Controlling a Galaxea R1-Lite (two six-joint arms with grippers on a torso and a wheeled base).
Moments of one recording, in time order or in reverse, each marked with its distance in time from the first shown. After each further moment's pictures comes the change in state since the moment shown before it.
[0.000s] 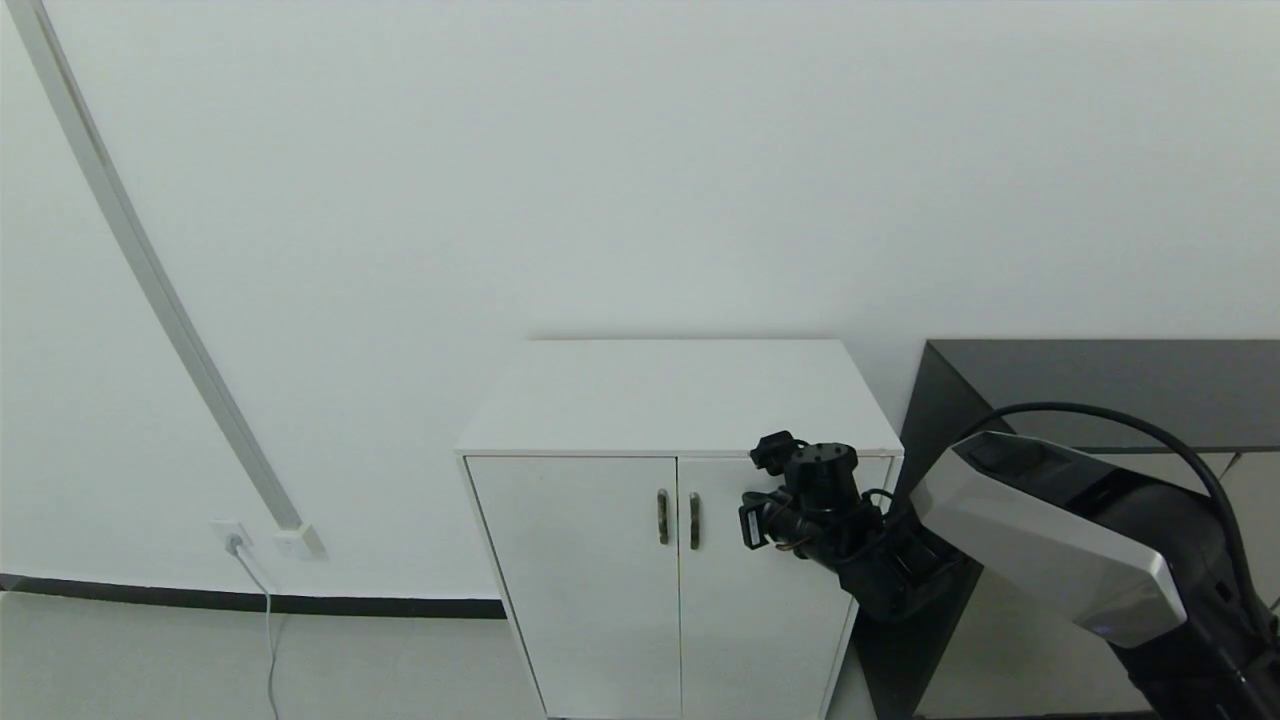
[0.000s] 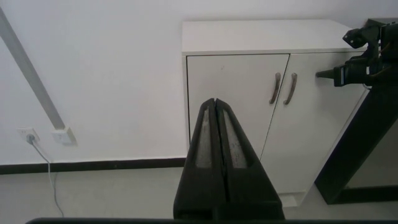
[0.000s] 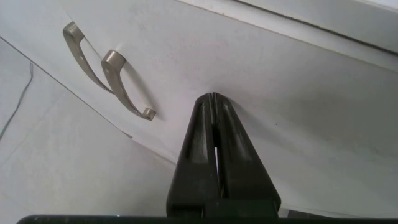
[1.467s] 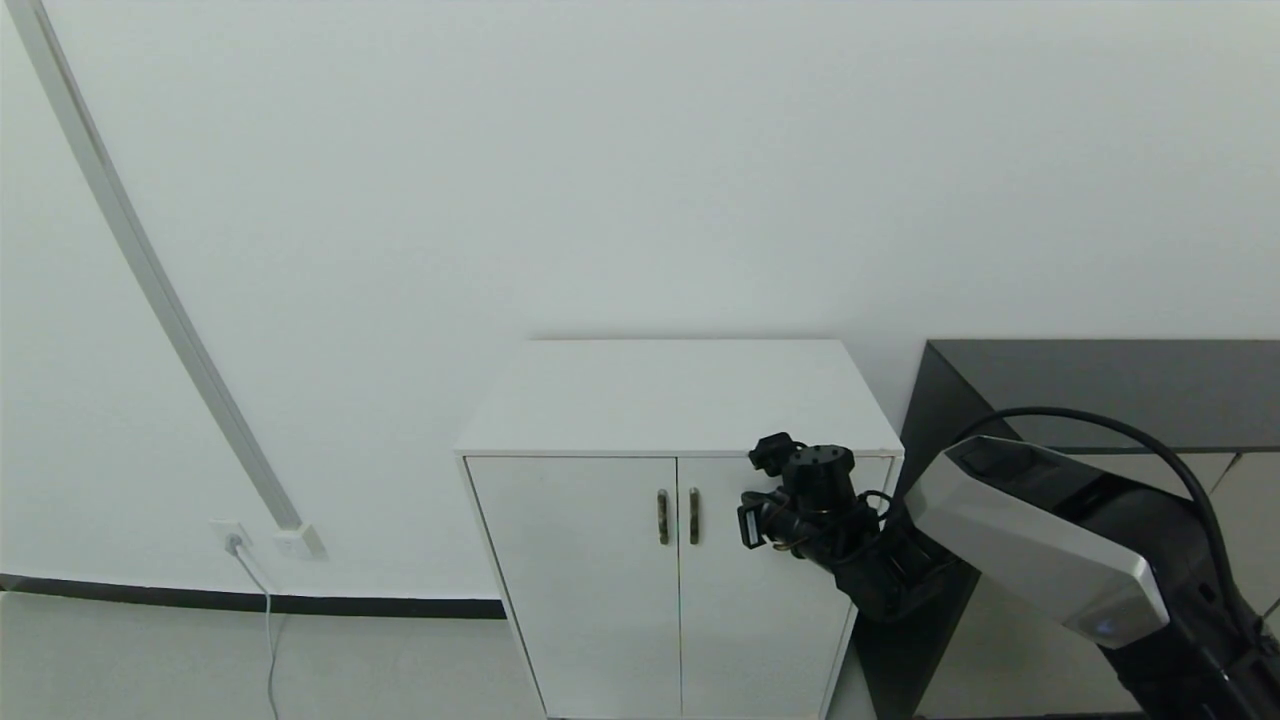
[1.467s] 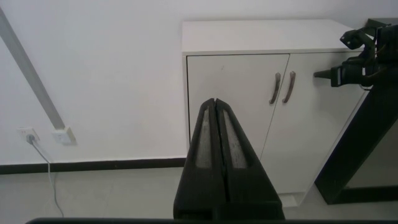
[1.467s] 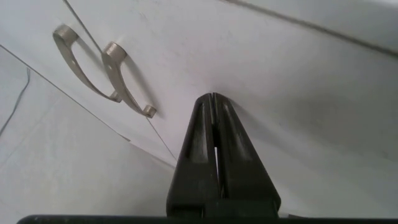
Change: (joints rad) left arm 0.000 0.000 0.000 0.000 0.000 0.000; right arm -0.001 0.024 -0.024 -0.007 -0.006 -0.001
